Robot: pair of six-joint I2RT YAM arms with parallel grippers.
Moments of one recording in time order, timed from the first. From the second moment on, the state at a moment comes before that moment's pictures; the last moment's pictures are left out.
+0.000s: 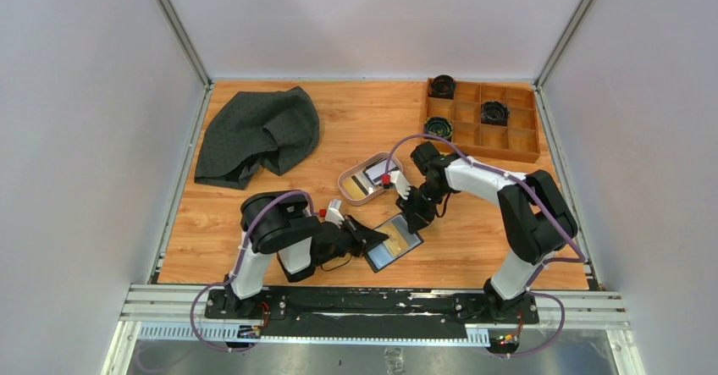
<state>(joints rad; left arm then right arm) -1.02 2.03 0.25 1.50 -0.05 -1.57 0.51 1.68 0.99 -0.76 -0.60 -0.64</state>
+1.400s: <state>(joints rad) -1.02 2.07 0.30 1.53 0.00 -1.58 1.02 1.46 0.82 -0.50 -0.38 -0.87</state>
